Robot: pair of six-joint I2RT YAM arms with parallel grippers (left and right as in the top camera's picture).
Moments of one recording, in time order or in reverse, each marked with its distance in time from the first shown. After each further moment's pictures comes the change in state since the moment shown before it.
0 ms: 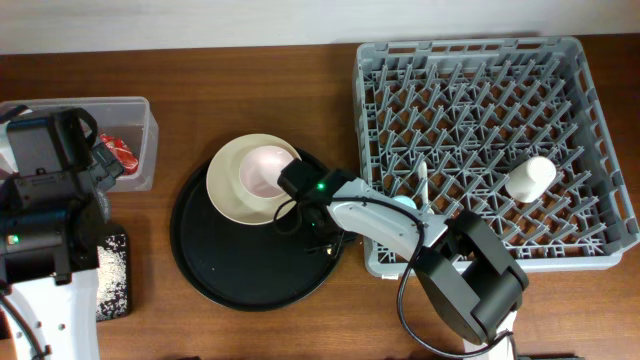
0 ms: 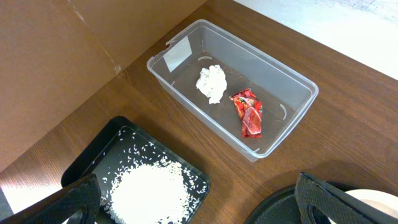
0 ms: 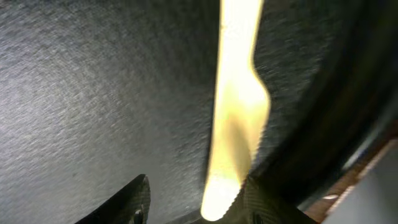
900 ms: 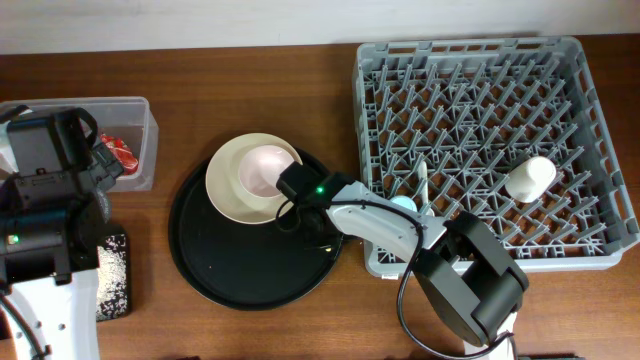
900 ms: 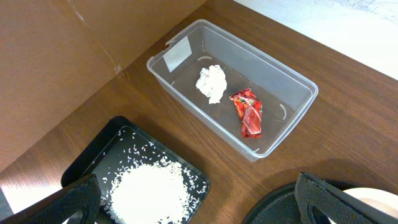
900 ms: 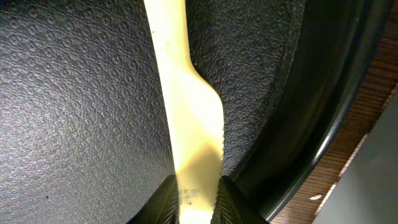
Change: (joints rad) left arm 0.000 0.000 0.000 0.000 0.000 0.000; right arm 0.009 -0.005 -0.018 0.024 0.068 0.074
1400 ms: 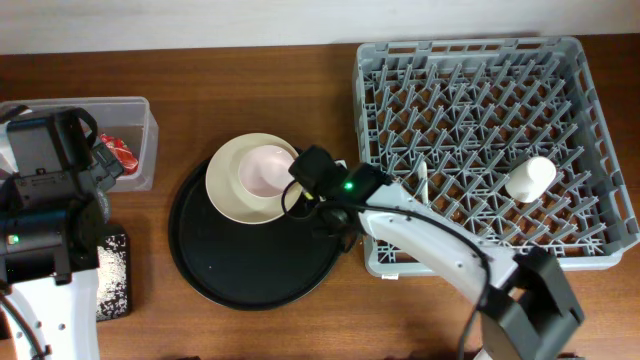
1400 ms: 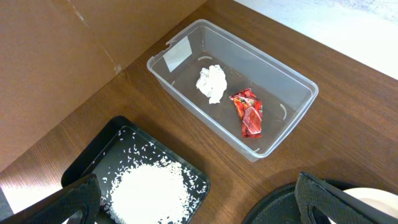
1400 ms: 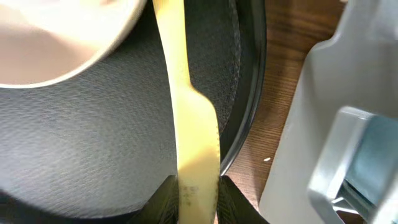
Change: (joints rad) left arm 0.000 0.000 0.000 0.000 0.000 0.000; right arm -0.021 -0.241 0.004 -0.058 0.035 -0.001
